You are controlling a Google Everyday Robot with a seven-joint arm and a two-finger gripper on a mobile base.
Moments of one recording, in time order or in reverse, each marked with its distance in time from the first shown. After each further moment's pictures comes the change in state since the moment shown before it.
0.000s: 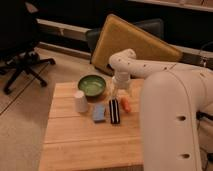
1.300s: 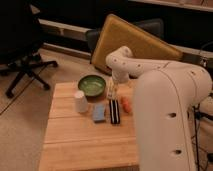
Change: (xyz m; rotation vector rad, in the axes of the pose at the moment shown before) arm -0.047 -0.008 -0.011 0.102 -0.166 -0.198
